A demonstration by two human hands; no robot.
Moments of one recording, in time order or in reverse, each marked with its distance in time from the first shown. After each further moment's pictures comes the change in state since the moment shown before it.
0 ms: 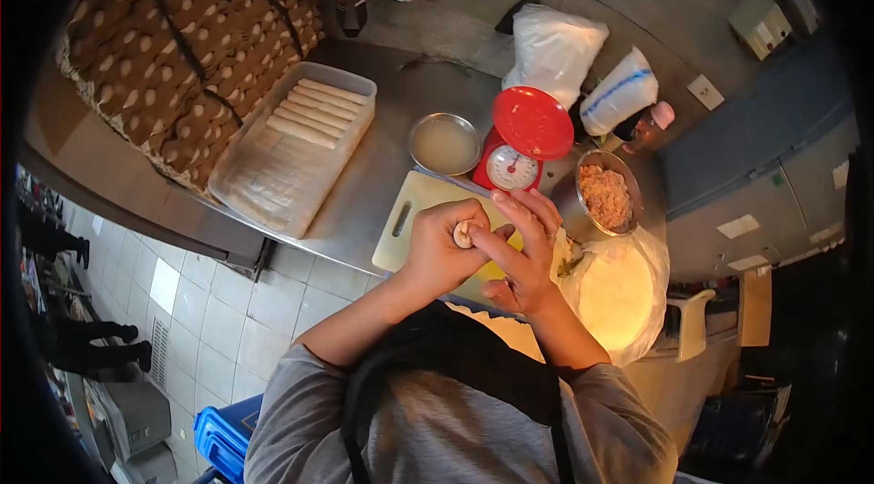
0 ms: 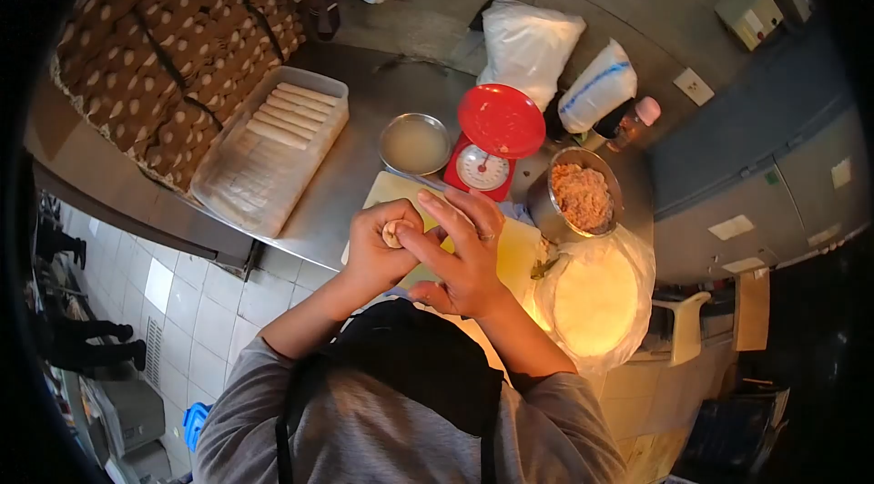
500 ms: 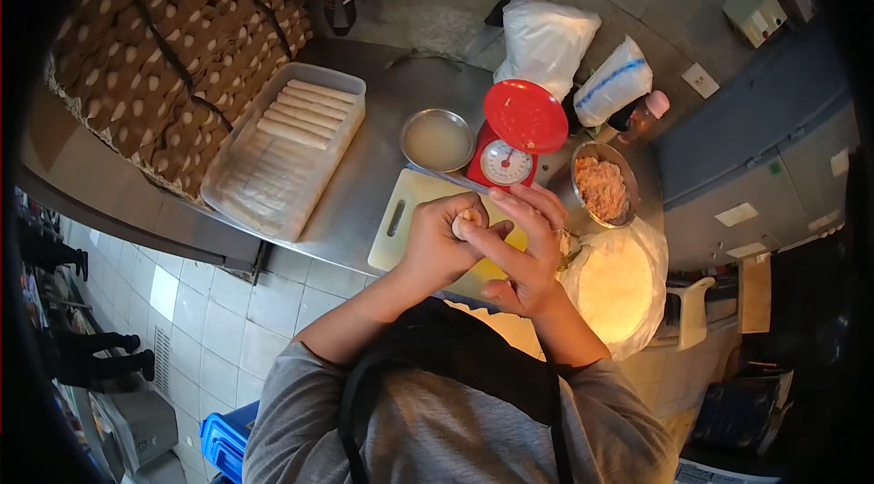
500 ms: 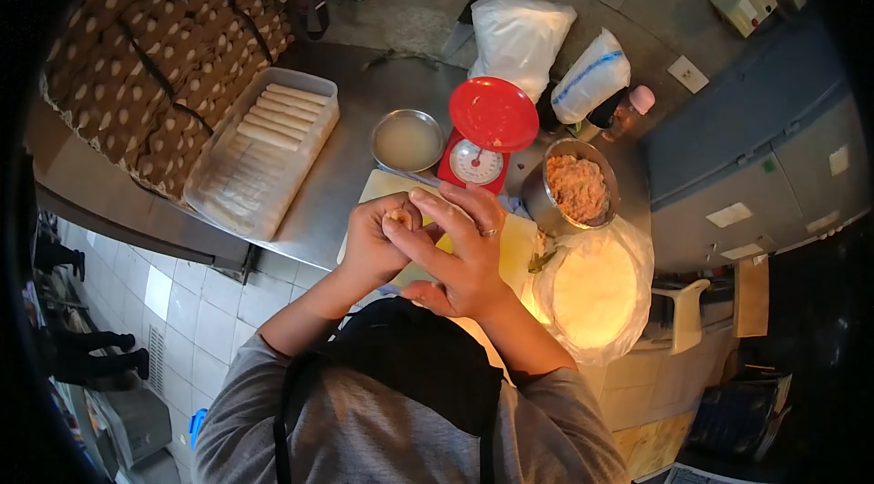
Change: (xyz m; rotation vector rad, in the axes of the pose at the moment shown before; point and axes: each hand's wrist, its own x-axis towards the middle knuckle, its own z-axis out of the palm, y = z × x) left_hand 0.005 -0.014 0.008 -0.238 -0.028 -0.056; right_hand 0.013 -0.008 -0.012 -0.024 -0.005 0.048
